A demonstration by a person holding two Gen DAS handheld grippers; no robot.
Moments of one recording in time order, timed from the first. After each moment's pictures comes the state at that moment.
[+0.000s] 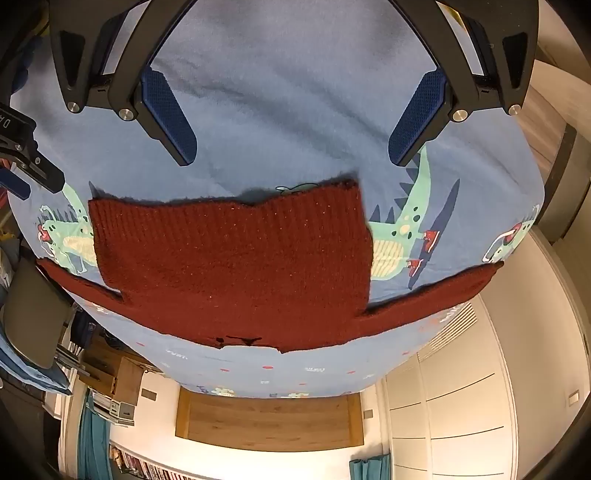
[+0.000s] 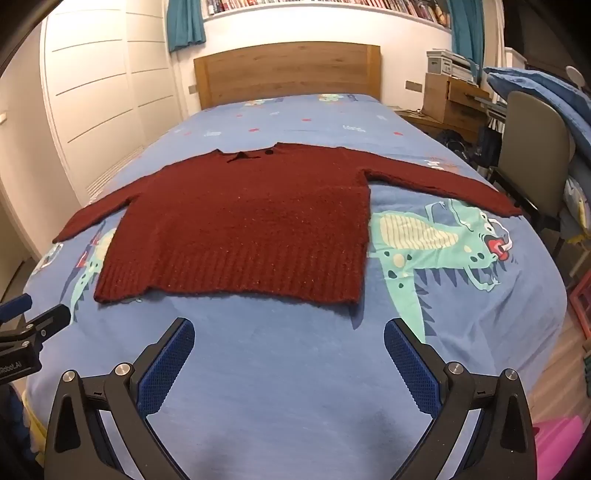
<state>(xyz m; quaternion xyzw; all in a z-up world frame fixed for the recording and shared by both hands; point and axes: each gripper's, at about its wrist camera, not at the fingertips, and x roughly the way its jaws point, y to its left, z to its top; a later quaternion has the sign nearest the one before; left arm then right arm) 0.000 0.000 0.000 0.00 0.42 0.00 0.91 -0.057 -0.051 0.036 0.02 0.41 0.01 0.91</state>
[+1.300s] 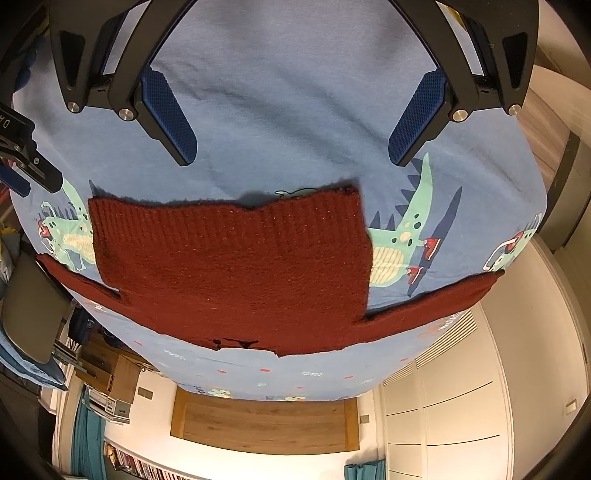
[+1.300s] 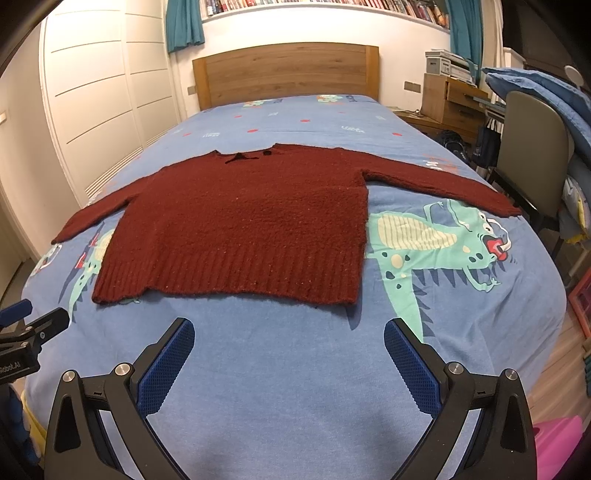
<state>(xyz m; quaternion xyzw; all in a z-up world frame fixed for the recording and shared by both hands) 0.000 0.002 -0.006 -0.01 0.42 0.00 0.91 -0.058 -0.052 0.038 0.02 0.40 0.01 0.92</state>
